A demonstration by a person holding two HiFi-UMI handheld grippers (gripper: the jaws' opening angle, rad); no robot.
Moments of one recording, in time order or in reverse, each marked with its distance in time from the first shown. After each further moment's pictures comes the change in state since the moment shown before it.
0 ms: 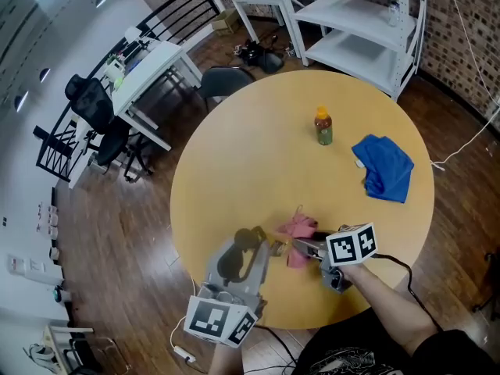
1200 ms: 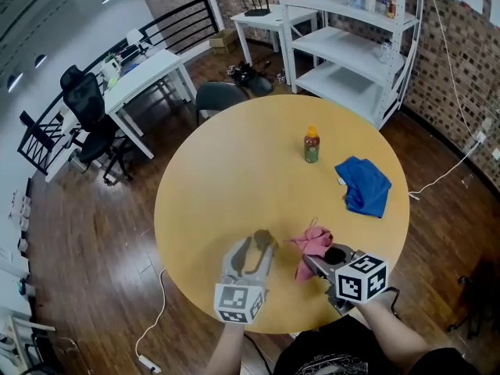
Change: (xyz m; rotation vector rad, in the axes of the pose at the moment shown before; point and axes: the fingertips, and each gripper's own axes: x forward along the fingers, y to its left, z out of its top) left arm 0.021 0.009 -0.116 -0.019 0.011 0.048; right arm -0.093 0.039 0.002 -0.362 -0.144 -0.265
